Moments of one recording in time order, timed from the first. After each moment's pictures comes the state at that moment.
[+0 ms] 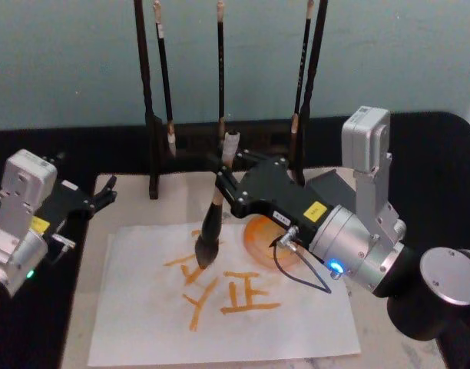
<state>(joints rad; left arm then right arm) -0.20 0.60 0.45 -1.41 -0.25 -0.12 0.03 0.20 0.39 -0.53 -1.69 0.48 -0.03 0.34</state>
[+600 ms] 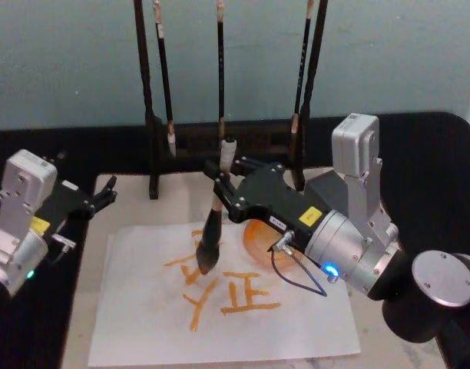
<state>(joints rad) -0.20 0.60 0.45 -1.41 -0.25 -0.12 0.03 0.18 0.34 -0.51 -1.66 0.44 -0.02 0.36</state>
